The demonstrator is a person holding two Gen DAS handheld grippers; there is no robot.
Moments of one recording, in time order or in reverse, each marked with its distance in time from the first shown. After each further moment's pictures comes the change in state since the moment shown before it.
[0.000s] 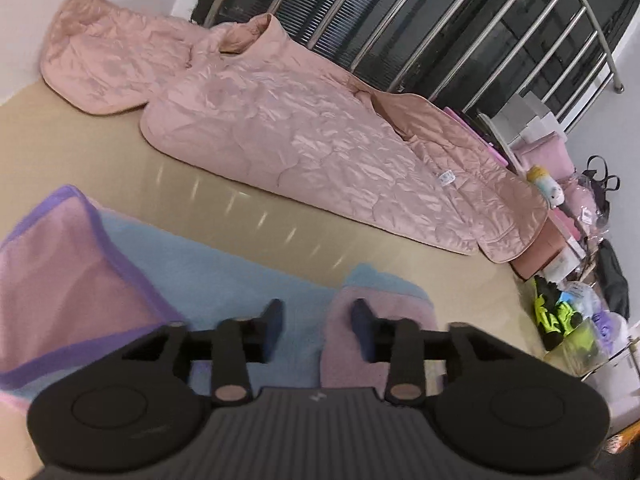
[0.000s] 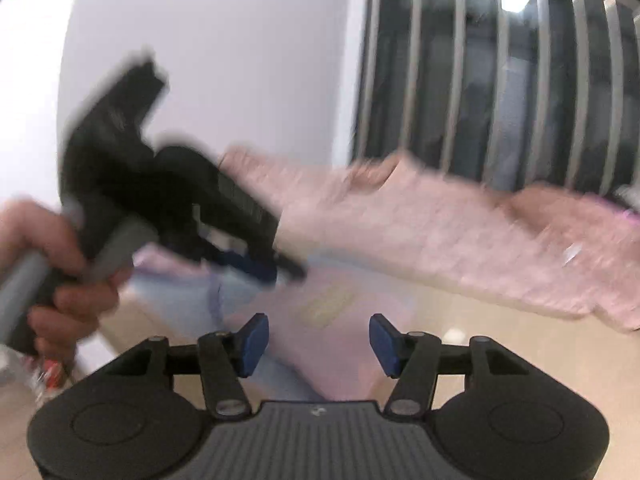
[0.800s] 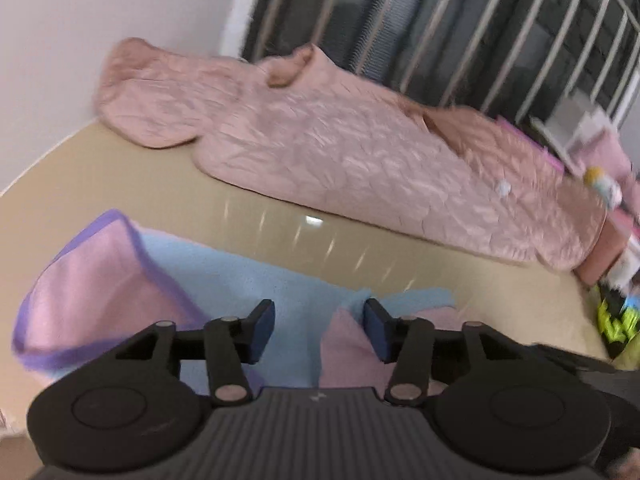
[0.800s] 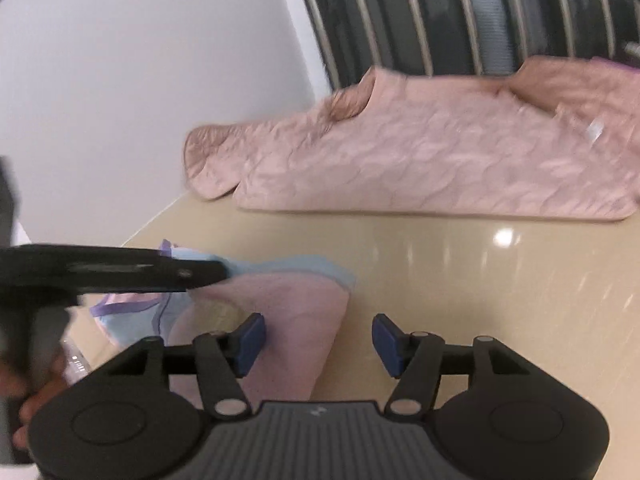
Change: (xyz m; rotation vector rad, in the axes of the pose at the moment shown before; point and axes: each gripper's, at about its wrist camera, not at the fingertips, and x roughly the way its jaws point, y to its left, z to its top) left arm -0.020 -0.025 -0.027 0.013 -0.111 0.245; right arm 0.044 -0.099 0.009 0.337 0.139 0.159
